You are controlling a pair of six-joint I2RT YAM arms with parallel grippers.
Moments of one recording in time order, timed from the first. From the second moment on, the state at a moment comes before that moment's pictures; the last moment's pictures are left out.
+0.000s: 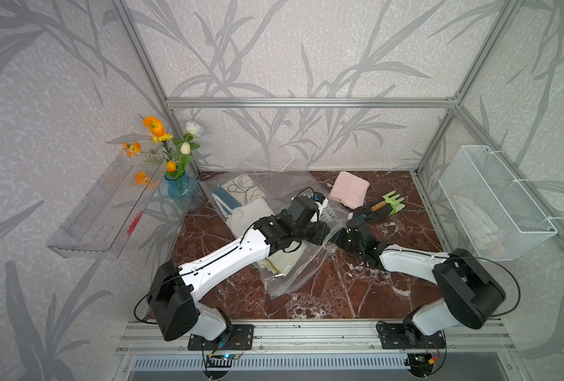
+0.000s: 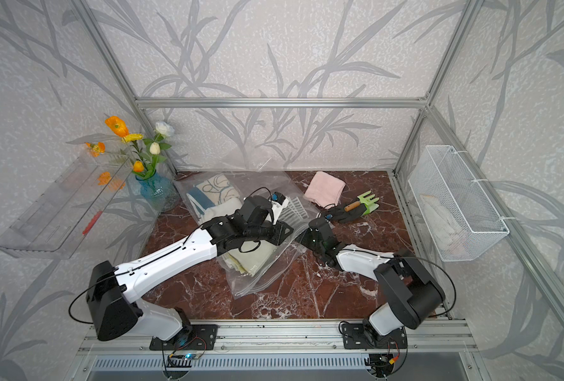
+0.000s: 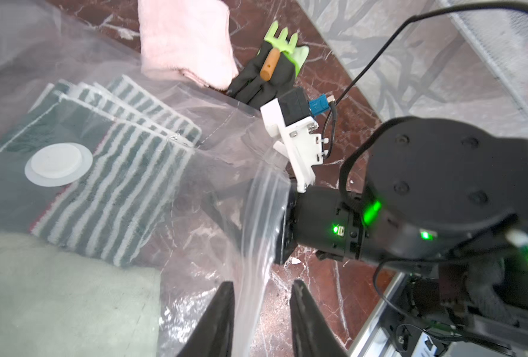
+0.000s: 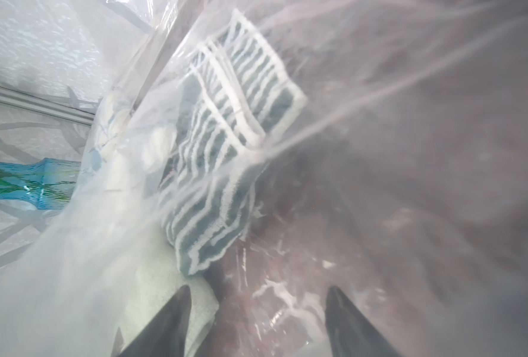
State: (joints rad) left arm -0.82 1.44 1.25 -0.48 0.10 -0.40; right arm 0.55 1.47 0.67 0.09 -0.01 0.95
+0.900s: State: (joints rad) left arm -0.64 1.85 1.07 -0.17 0.10 -0.51; right arm 0.53 2.03 1.60 -0.55 -0.17 0.45
